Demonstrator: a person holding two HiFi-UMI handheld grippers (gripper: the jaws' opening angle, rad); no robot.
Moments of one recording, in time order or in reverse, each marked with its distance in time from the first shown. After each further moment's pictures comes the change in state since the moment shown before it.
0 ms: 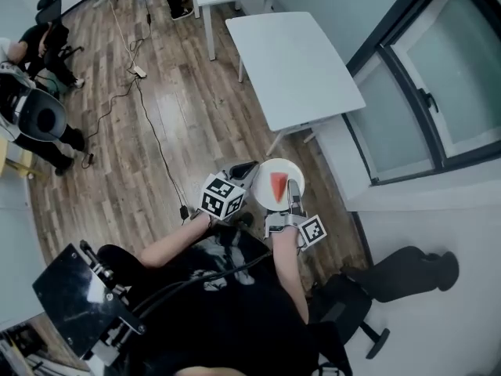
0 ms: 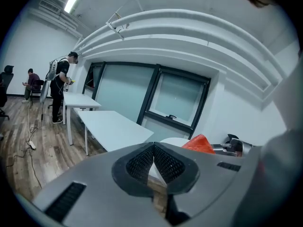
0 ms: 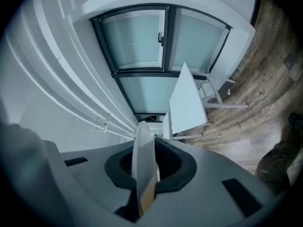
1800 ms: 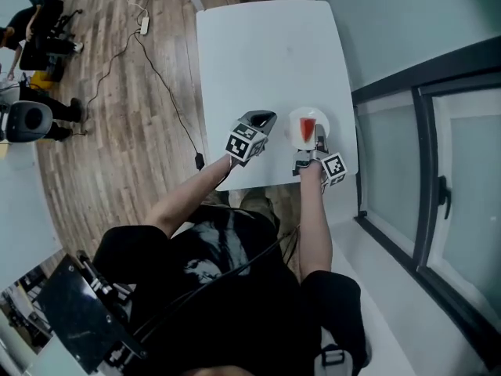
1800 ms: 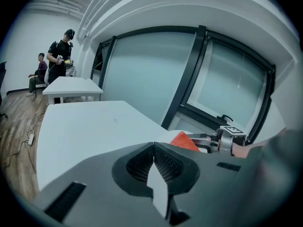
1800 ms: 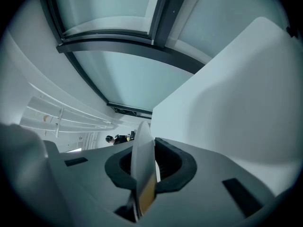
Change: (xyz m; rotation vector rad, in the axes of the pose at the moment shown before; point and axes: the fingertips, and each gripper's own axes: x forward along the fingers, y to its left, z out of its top) left arm 0.568 0.286 0.121 -0.131 0.179 0.167; right arm 0.588 -0.188 0.368 -0.139 0.188 -0.228
